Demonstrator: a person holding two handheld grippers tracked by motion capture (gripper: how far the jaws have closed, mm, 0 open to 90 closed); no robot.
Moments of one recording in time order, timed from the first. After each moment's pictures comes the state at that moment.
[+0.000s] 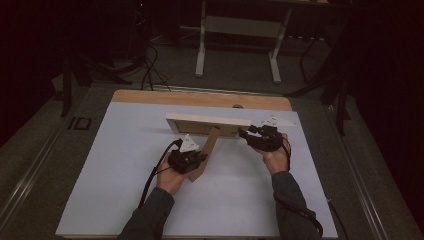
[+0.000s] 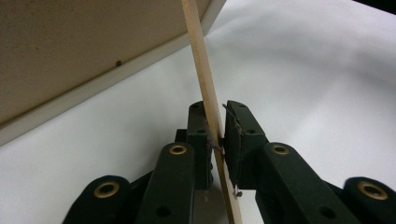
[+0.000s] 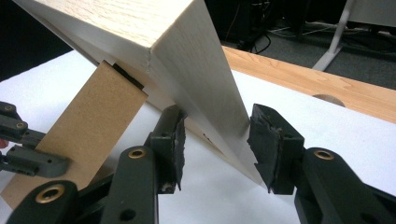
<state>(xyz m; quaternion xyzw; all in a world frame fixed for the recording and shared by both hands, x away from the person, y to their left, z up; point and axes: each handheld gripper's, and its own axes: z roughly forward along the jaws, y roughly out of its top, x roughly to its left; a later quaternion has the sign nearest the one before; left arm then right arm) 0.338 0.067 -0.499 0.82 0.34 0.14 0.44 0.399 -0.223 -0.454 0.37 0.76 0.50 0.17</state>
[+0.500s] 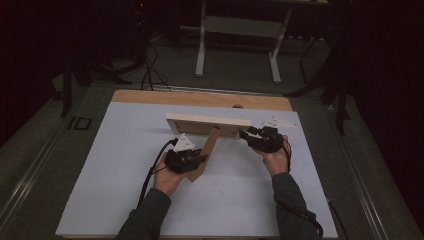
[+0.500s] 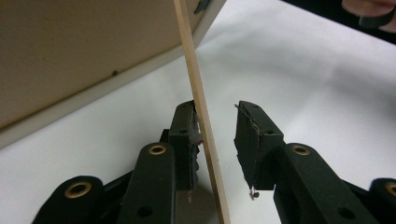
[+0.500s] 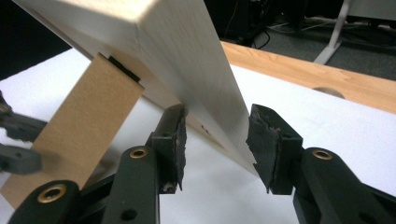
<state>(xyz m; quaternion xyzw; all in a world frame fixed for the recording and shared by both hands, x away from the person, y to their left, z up) 0.334 0.078 -0.492 0.80 0.34 0.13 0.47 0.397 -0.225 -0.459 0.38 0.76 0.50 0.17</state>
